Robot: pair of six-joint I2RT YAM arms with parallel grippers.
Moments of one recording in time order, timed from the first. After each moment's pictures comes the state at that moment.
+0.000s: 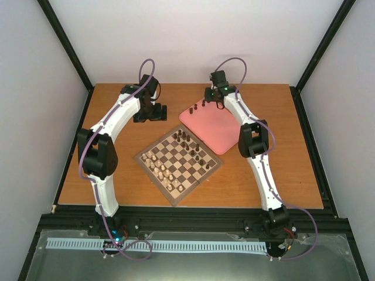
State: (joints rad) left arm -0.31 1.94 1.79 -1.07 -0.04 -0.36; right arm 0.32 2.70 2.55 -0.64 -0.01 0.25
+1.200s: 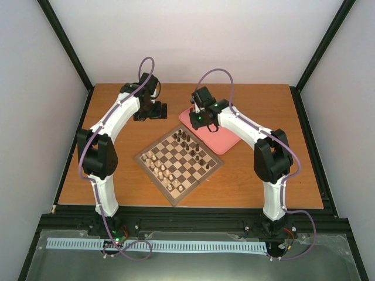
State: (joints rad) left arm -0.31 1.94 1.82 -1.07 -0.04 -0.36; right arm 0.58 2.01 1.74 -0.69 0.02 0.21
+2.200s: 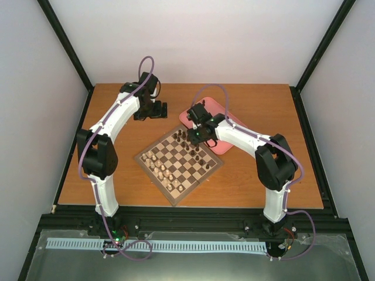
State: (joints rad) left arm -0.31 1.94 1.83 -1.07 -0.03 -0.36; right arm 0.69 1.90 1.48 -0.65 0.04 0.27
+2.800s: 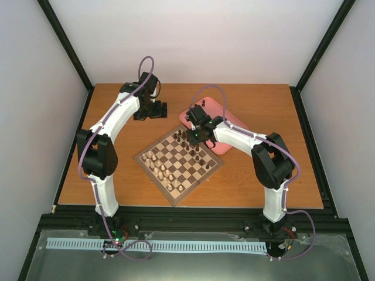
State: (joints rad) left arm -0.31 1.94 1.83 -1.07 -0.04 -0.36; right arm 0.69 1.93 1.44 -0.54 0.05 0.23
